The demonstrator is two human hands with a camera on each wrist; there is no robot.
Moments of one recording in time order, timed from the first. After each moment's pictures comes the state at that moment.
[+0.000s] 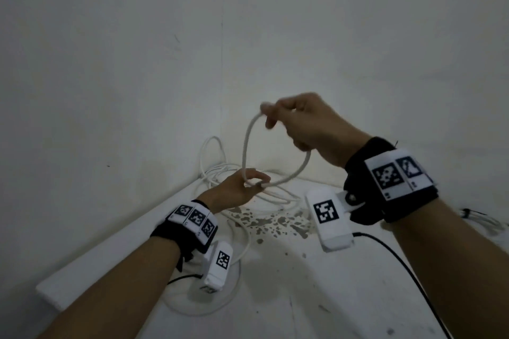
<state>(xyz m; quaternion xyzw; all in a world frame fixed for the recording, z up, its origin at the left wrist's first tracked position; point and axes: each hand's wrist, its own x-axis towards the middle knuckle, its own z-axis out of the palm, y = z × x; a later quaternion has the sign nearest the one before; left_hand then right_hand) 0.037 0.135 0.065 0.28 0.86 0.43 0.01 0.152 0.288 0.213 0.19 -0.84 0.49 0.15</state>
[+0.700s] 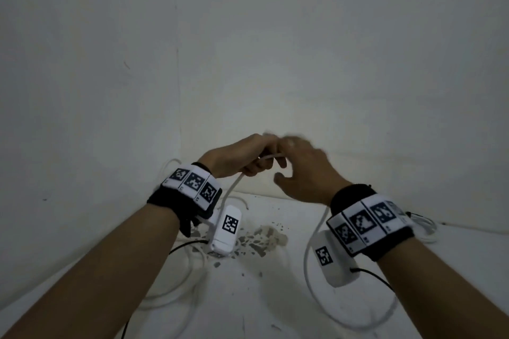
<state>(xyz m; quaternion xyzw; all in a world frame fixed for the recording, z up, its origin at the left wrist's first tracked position) 0.080 0.235 0.199 0.39 0.78 0.47 0.16 0.156 0.384 0.174 0.07 -0.96 0.11 0.23</state>
